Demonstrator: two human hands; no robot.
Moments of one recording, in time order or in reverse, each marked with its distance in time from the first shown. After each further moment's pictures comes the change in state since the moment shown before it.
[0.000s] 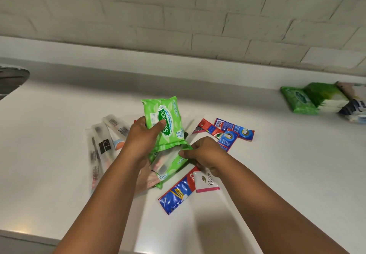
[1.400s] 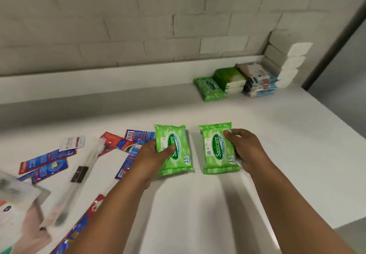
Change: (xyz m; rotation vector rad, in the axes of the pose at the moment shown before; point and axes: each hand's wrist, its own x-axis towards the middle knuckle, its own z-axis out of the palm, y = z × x) left_hand -0.046 -0.036 0.230 0.240 -0.475 -0.105; right_hand -0.050 0.168 -0.249 0.799 0.612 0.023
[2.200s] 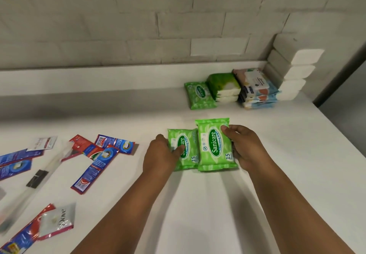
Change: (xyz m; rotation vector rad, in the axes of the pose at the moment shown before) left_hand 0.056 0.023 0.129 0.672 0.361 0.044; right_hand 0.081 -0.049 -0.060 0.018 -0.199 0.054
